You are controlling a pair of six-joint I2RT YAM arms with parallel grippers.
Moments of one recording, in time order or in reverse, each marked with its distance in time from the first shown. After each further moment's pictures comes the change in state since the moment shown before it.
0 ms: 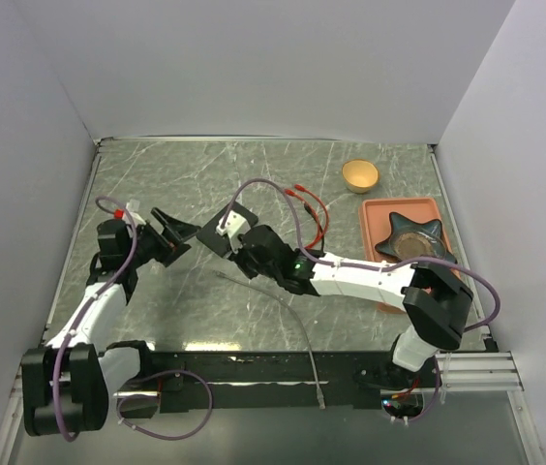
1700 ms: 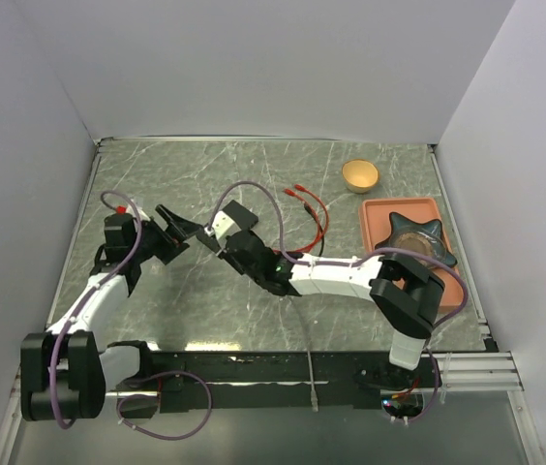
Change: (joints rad) left arm -0.058 0.076 0.070 -0.069 -0.138 0.061; right arm 0.025 0.175 0.069 0.074 0.191 -0.041
